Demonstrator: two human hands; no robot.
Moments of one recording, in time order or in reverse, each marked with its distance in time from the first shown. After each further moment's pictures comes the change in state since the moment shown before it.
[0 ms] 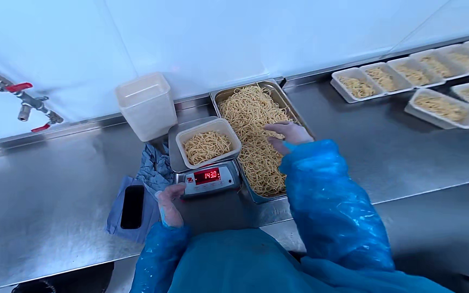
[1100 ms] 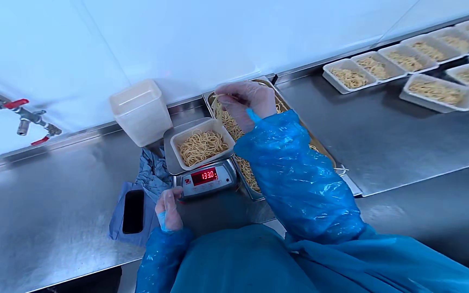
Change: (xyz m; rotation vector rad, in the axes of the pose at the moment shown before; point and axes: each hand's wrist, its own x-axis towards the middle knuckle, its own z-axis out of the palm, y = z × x) left_hand -0.007 0.015 0.005 0.005 0.091 0.040; right_hand 0.021 -0.135 -0.022 0.533 0.412 -0.387
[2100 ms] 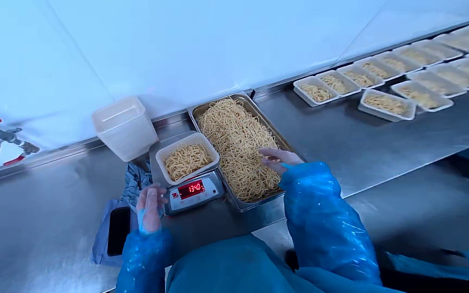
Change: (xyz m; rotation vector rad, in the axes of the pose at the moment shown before) left_hand 0.048 0.031 0.006 0.052 -0.116 -0.249; right_hand -0.130 0.140 -0.105 -0.332 -0.356 0.692
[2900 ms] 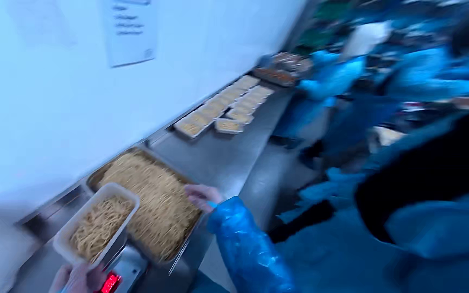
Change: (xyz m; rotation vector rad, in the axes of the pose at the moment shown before) left_hand 0.035 0.056 0.119 -0.078 -0.290 -0.052; right_hand -0.072 0.009 -0.046 0.352 0.364 0.041
